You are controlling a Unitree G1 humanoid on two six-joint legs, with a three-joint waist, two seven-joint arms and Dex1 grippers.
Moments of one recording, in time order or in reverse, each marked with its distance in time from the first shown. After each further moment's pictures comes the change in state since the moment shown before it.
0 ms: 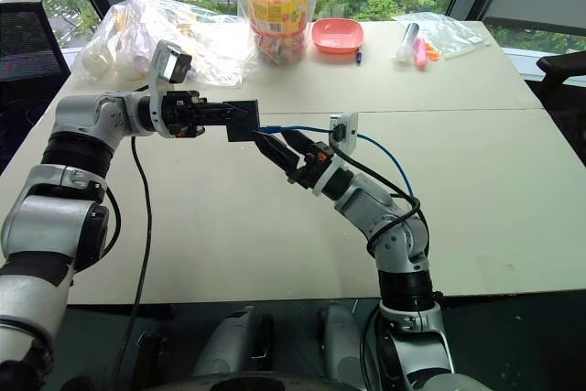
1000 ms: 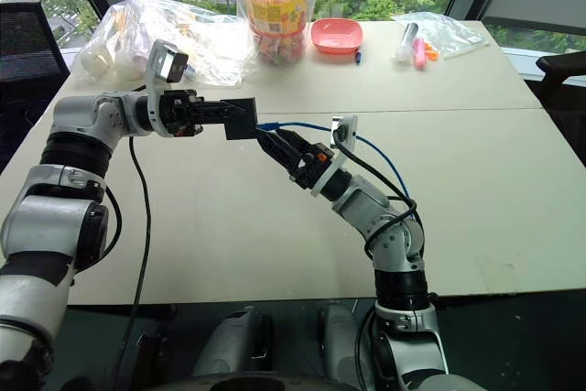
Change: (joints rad) left arm -0.001 -0.002 0.026 0.015 0.020 -0.008 0.001; right arm 0.001 0.046 -0.035 0.028 0.050 0.013 0.013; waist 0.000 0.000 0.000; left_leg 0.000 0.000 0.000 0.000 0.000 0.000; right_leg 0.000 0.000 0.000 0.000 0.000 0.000
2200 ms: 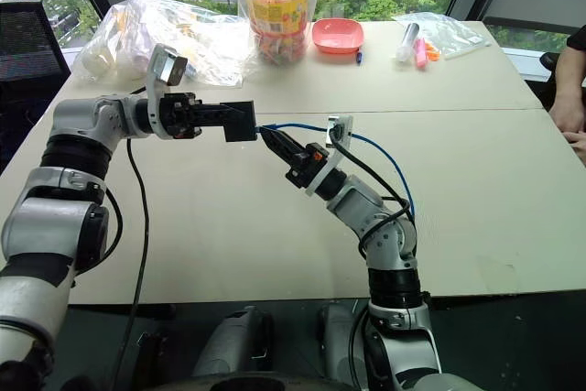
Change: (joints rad) left arm 0.012 -0.002 0.022 0.003 0.040 -0.013 0.015; right arm -0.009 0.028 -0.003 0.030 -0.006 -0.006 -0.014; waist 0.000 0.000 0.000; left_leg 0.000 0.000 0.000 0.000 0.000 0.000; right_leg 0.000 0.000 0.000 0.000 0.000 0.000
